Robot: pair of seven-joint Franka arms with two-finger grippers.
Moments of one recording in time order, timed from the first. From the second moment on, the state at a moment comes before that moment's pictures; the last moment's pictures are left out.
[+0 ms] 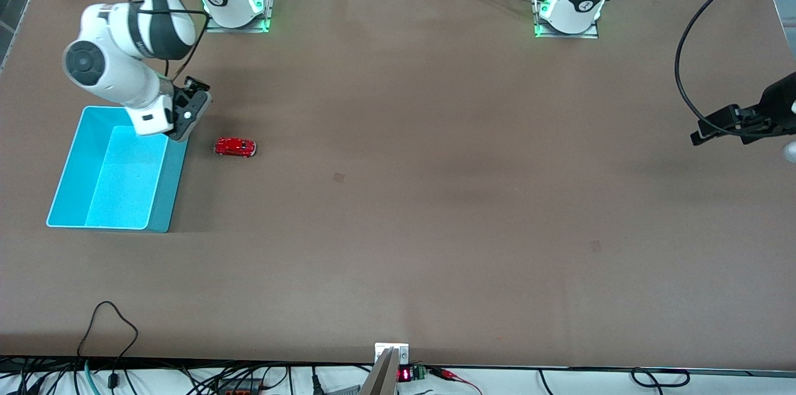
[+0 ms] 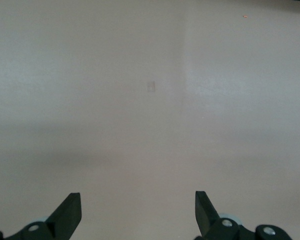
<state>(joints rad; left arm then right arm) 0.10 0.09 0.00 -1.57 -0.10 1.67 0.02 0.02 0.01 0.03 -2.46 0.01 2.32 -1.03</state>
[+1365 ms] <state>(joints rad) 0.09 0.05 -0.03 -1.61 -0.08 1.66 -0.01 0.03 0.21 0.12 -2.53 -0.21 2.80 -1.14</state>
